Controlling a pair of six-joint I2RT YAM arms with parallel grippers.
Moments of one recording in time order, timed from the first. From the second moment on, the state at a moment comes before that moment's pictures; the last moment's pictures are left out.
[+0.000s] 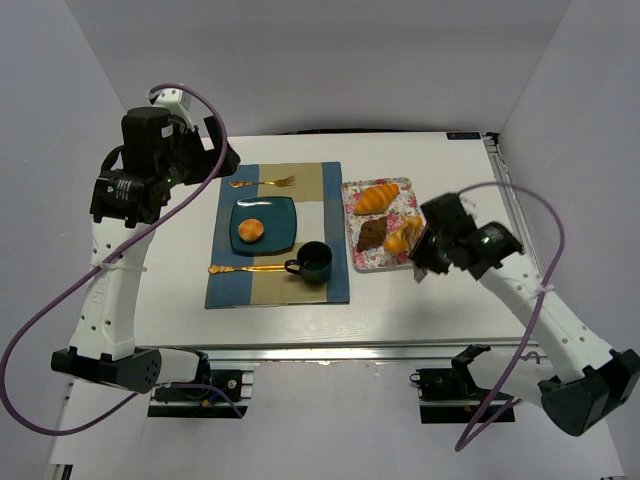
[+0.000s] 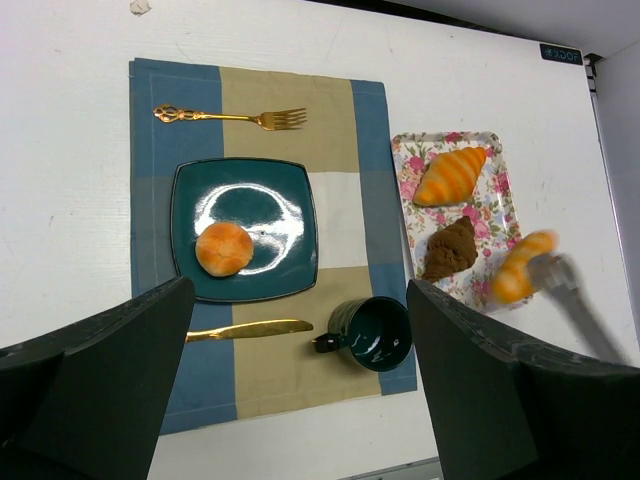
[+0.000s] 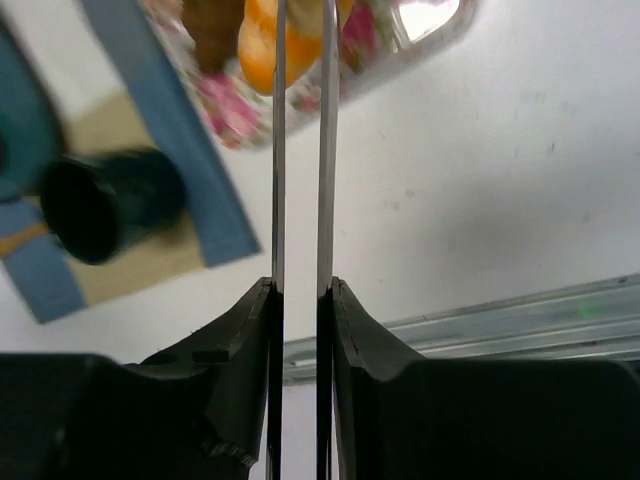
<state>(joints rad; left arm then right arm) -0.20 1.32 1.81 -0.95 0.04 -0.32 0.56 1.08 1.08 -1.03 0.19 0.93</state>
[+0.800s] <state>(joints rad) -0.20 1.30 1.81 -0.95 0.04 -0.32 0.78 2.02 2.08 -0.85 -0.04 0.57</state>
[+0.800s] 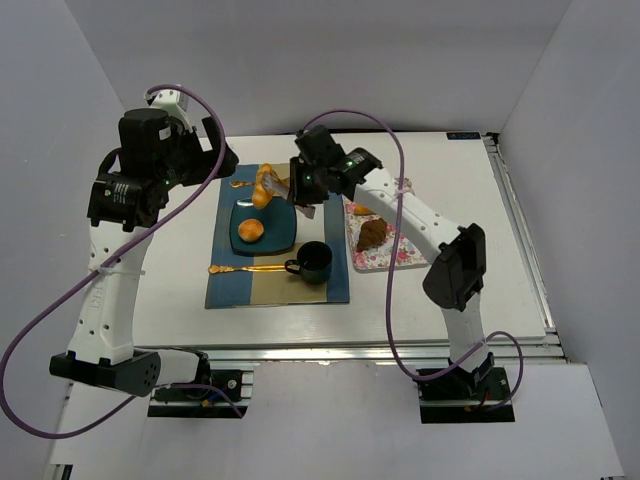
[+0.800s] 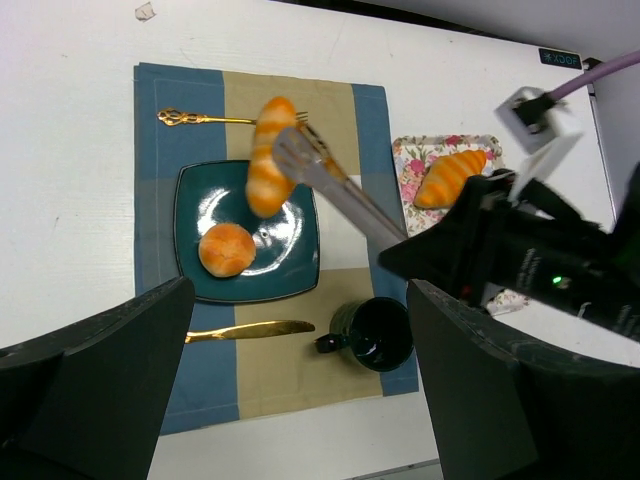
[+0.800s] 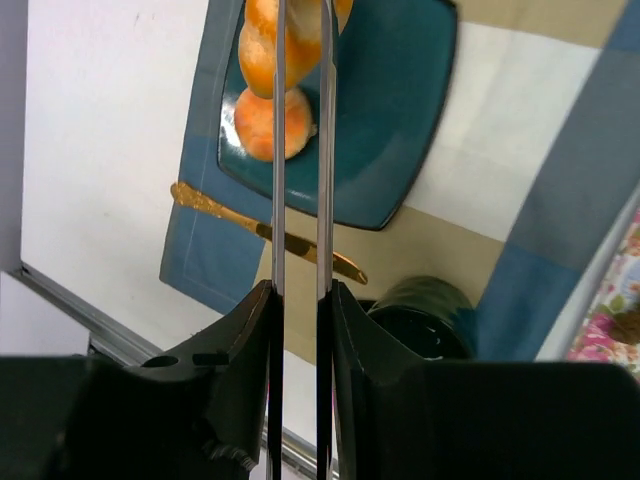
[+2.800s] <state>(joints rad) -0.20 1.30 1.78 -0.95 0.06 -0.32 -0.07 1.16 0.89 -0.78 0.16 0.42</state>
